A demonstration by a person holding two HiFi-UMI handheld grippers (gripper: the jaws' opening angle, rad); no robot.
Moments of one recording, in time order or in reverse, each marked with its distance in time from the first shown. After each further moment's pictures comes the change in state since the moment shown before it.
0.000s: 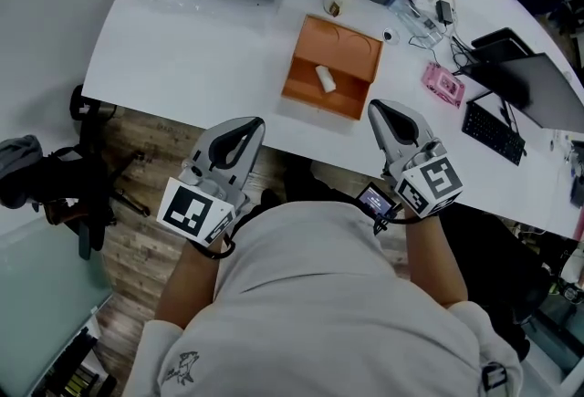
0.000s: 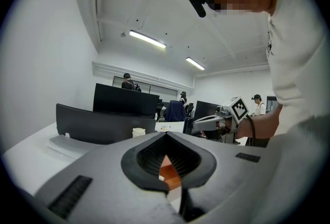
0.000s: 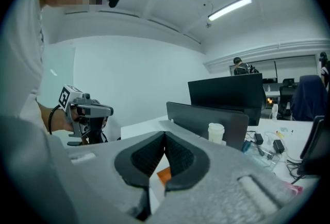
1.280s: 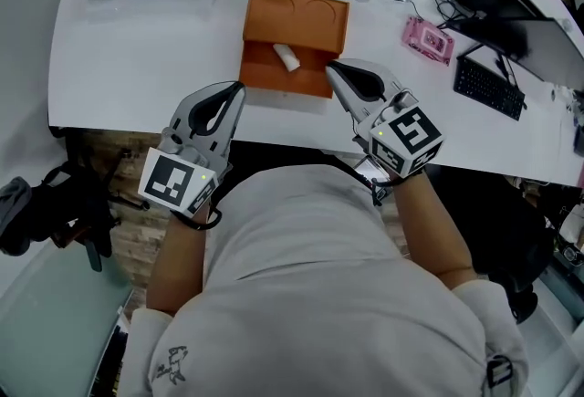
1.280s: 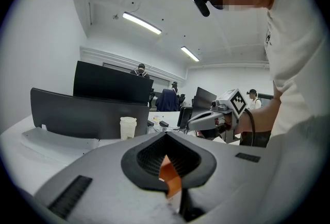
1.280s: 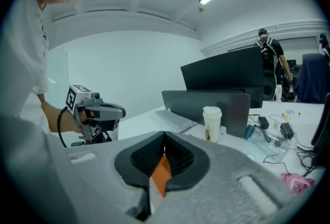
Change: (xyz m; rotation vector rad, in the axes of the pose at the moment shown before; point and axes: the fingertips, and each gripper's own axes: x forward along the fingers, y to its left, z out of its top) left arm 0.137 0.023 -0.052 -0.012 0.124 -0.120; right arm 0.053 -0.083 -0.057 0.101 0.109 0.044
